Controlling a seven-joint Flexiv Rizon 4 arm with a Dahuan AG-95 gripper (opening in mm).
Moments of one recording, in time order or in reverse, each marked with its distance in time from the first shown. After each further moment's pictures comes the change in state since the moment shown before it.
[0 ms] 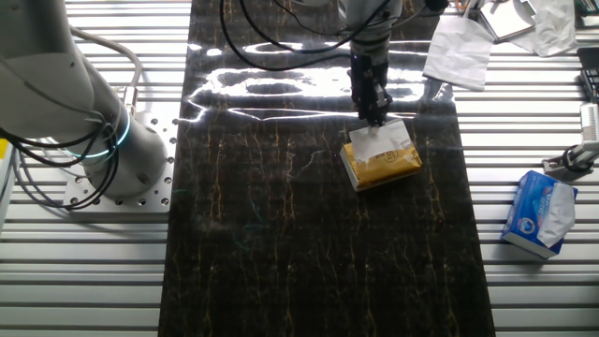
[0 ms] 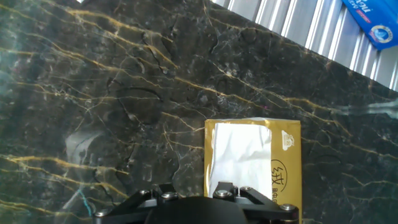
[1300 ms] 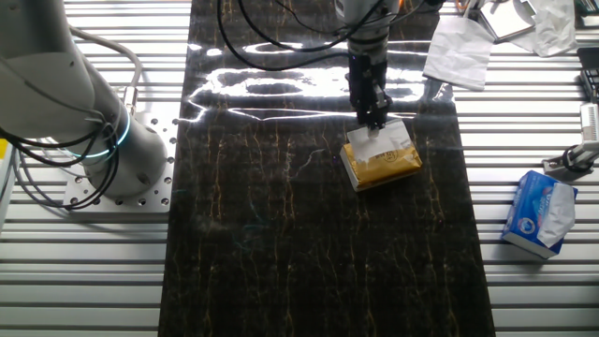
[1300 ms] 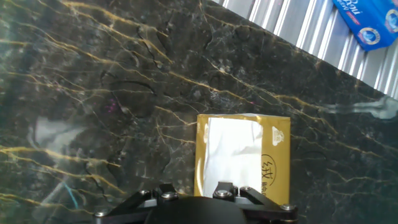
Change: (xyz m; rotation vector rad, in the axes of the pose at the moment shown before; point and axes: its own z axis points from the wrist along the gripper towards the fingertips) arm 0.008 -0.013 -0.003 0.059 0.019 -0.034
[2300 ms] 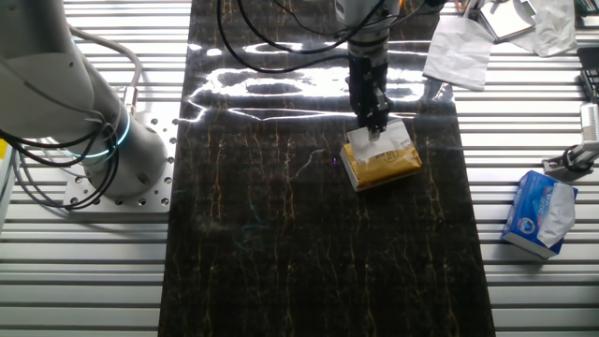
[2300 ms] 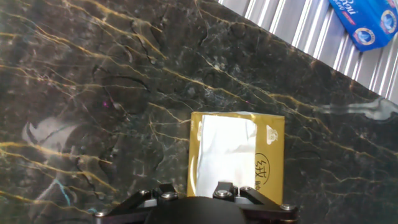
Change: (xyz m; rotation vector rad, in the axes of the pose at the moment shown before) arm 0.002 -0.008 0.002 0.023 0.005 -0.005
